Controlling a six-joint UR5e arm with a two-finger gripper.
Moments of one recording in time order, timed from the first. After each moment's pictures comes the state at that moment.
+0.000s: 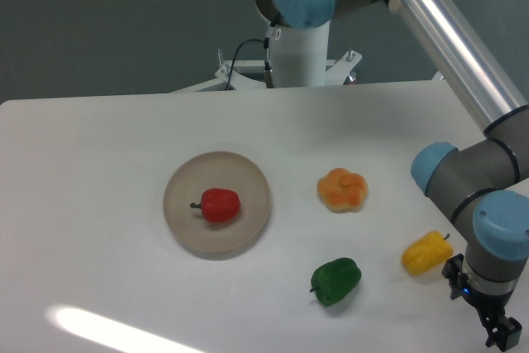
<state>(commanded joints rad) 2.58 -2.58 -0.67 -1.21 1.58 1.57</state>
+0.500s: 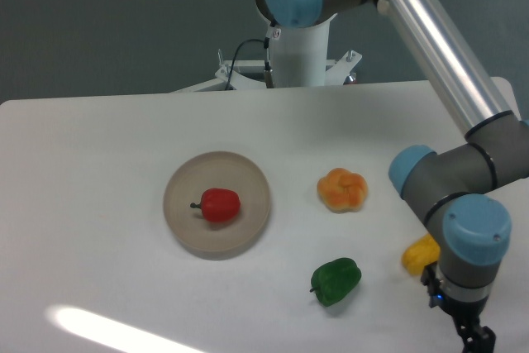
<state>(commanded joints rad) 2.52 -2.53 -0.73 -1.19 1.57 1.54</state>
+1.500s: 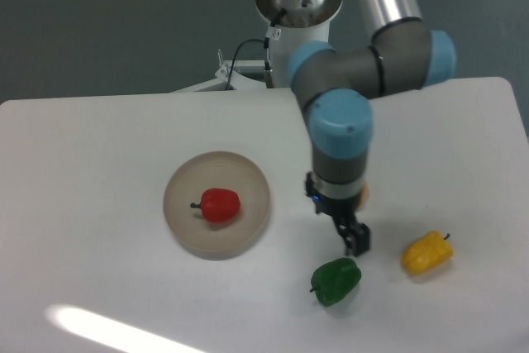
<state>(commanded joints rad) 2.31 -2.04 -1.40 -1.18 1.58 1.29</state>
